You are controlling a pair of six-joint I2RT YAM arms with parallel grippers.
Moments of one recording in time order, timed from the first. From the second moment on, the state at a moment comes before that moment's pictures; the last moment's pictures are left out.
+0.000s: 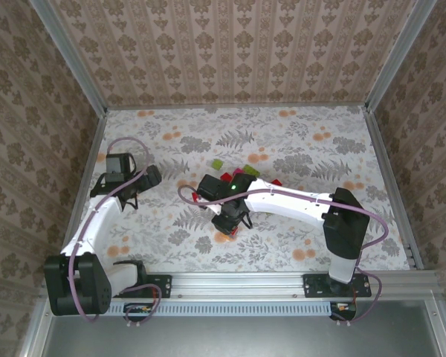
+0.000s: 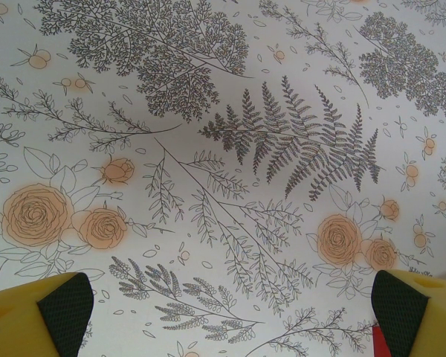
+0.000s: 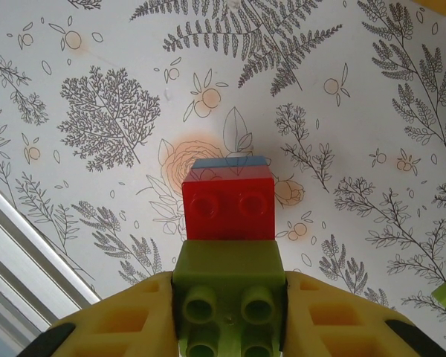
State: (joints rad) left arm -0.03 1.15 0.75 -0.47 0.05 -0.38; right arm 1.03 1.80 1.47 -1.05 0.01 0.11
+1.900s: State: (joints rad) left arm -0.04 1.15 0.75 -0.47 0.05 -0.38; right arm 1.02 1.76 1.48 -1.03 0.02 0.08
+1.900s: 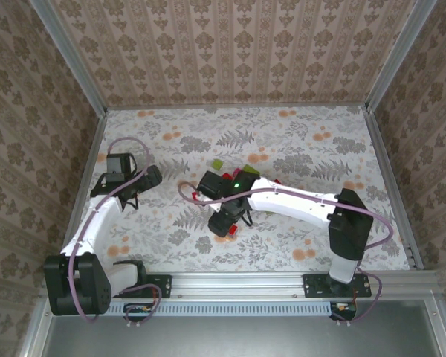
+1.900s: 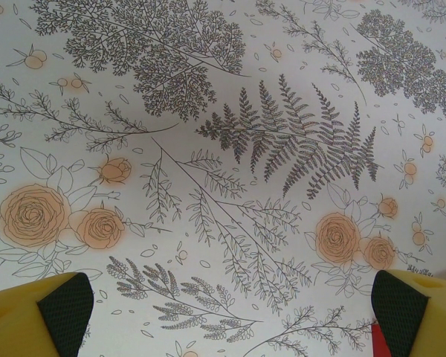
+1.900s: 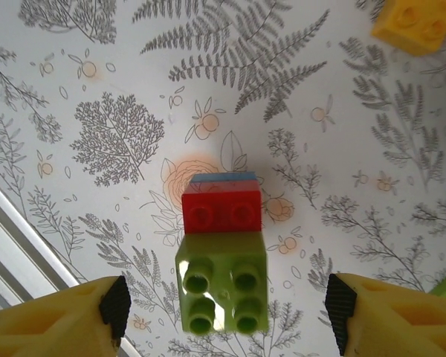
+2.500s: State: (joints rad) left arm -0.04 1.15 0.75 -0.48 0.05 -0.38; right arm 0.60 1.62 1.17 -0.88 0.07 0.19
